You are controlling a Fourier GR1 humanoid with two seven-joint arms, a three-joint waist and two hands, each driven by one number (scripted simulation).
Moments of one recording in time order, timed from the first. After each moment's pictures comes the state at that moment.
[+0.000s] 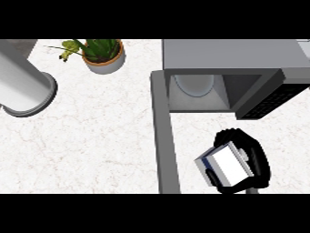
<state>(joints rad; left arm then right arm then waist) 0.65 0.02 0.21 -2.21 0.28 -0.33 -0.24 0.05 -0.01 0.08 -1.46 -0.15 0.18 -0.43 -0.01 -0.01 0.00</state>
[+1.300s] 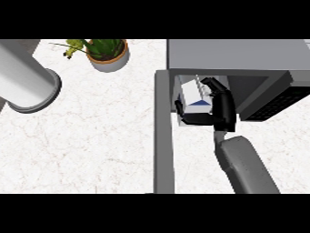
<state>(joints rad) 0.59 0.06 0.42 -2.11 0.39 -0.46 -0.21 -0.43 -0.01 0.14 -1.13 -0.10 -0.39 -0.29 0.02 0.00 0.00</state>
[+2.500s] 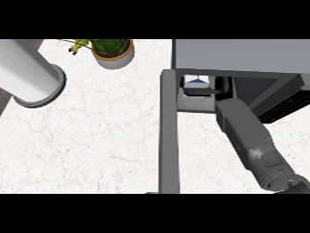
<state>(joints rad) 0.46 0.08 0.47 -2.00 0.37 -0.51 -0.19 -0.94 -0.08 -0.09 -0.27 -0.05 -0.45 -0.79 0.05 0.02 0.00</state>
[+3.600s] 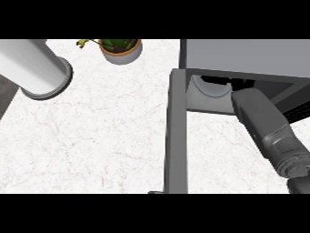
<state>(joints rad) 0.40 0.09 0.46 -1.93 0.33 -0.54 -0.22 -1.04 -0.19 -0.09 -0.10 0.06 -0.77 -0.73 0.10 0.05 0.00</state>
